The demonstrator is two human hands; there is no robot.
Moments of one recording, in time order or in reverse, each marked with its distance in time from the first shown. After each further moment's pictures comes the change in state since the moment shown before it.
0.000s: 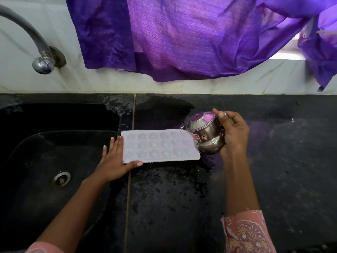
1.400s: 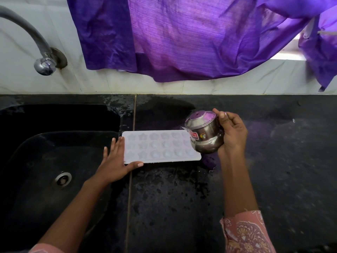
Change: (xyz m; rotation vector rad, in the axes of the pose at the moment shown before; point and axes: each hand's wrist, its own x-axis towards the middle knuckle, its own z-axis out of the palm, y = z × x) left_hand -0.001 -0.001 0.002 -0.001 0.002 -0.003; right_hand -0.005 0.001 0.006 0.089 0.007 0.008
